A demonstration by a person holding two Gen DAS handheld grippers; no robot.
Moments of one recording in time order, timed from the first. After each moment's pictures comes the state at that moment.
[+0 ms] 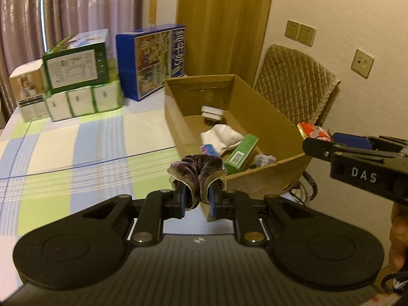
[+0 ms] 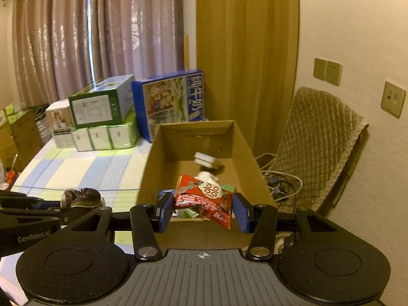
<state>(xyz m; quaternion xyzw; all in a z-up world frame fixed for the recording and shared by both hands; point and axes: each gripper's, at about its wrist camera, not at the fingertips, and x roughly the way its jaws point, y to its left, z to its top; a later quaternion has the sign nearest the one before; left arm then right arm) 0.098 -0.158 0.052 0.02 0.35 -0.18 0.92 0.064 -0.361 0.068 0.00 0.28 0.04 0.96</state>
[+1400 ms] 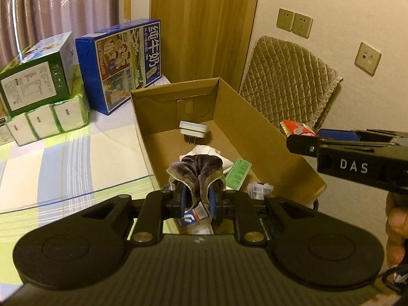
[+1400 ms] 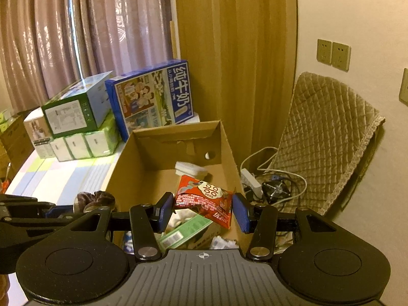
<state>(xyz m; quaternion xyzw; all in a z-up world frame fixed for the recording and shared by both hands) 0.200 -0.223 0.034 0.04 0.37 -0.21 0.91 0.174 -0.411 0.058 0.03 0.31 0.05 0.95</state>
